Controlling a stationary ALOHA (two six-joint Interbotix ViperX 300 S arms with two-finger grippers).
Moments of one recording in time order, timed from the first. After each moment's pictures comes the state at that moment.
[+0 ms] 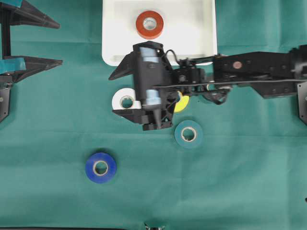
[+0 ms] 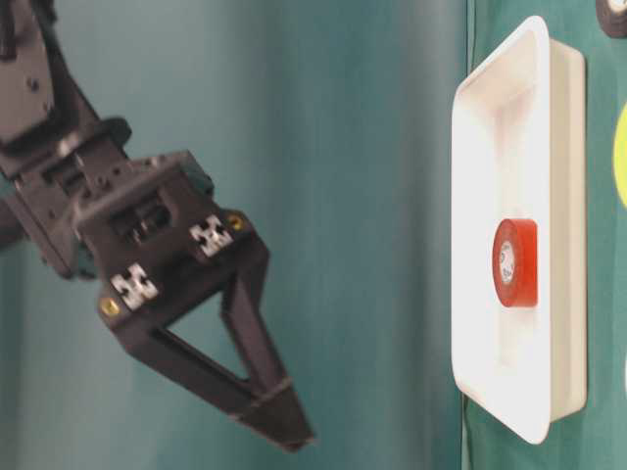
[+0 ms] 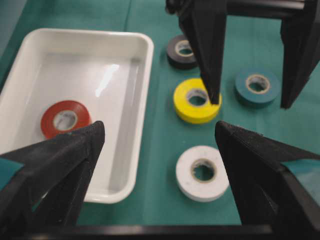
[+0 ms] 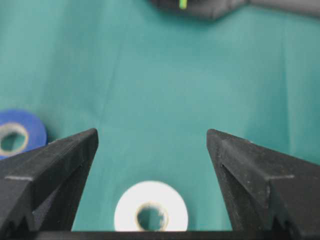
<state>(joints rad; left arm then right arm) 0.14 -0.86 0.78 -0.01 0.49 0.05 0.04 0.08 0.21 -0.07 0.29 0.10</state>
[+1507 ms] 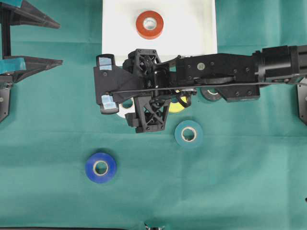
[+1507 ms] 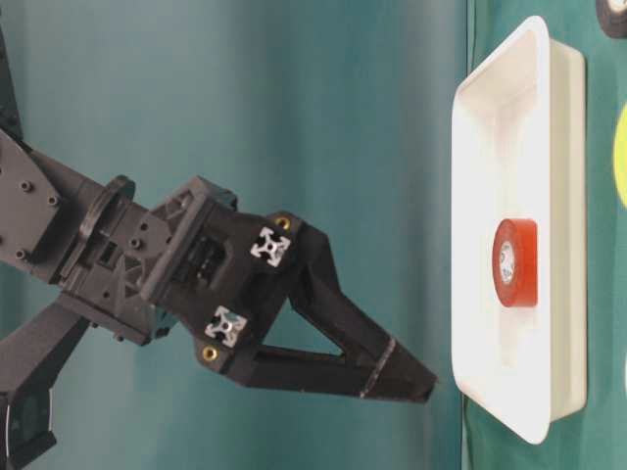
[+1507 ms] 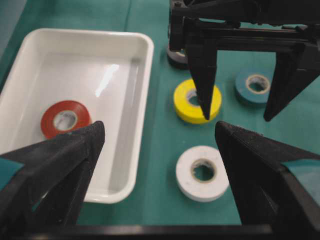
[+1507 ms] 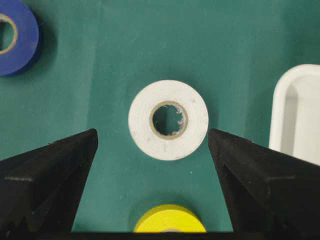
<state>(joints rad) 0.14 -0.86 0.78 -0.01 0.49 0.05 0.05 0.23 -0.05 -0.04 0.84 0.13</state>
